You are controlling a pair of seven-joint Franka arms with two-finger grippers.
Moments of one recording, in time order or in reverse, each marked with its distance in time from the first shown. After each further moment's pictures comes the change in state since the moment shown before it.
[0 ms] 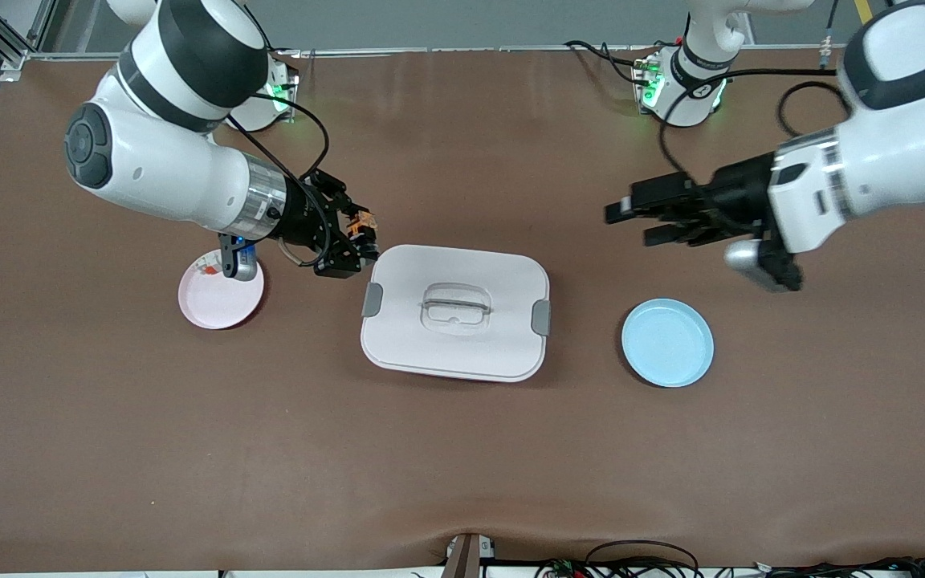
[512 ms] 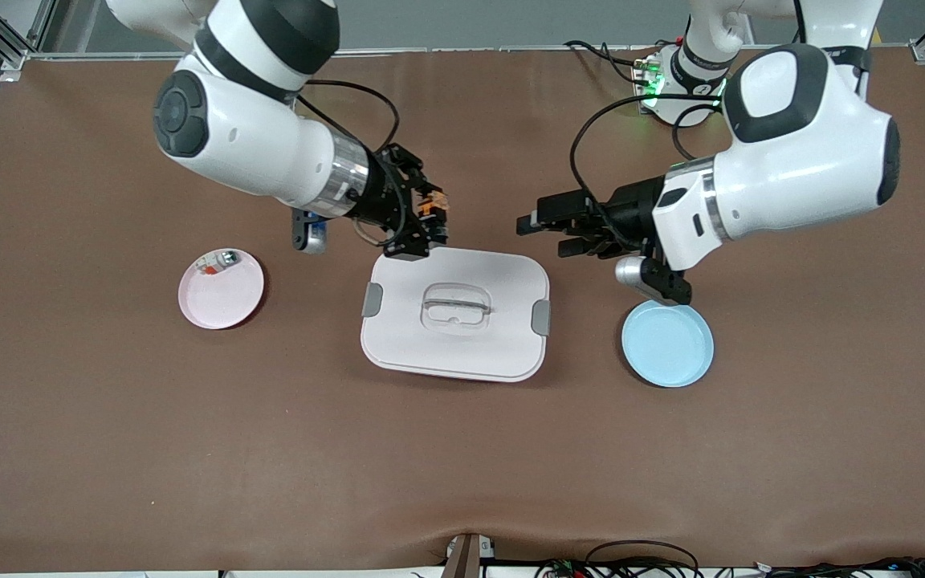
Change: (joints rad) left arm -0.124 0.077 -0.001 0.000 -0.086 0.146 -0.017; right arm 0.153 0.150 -0.001 0.250 0.000 0.020 0.327
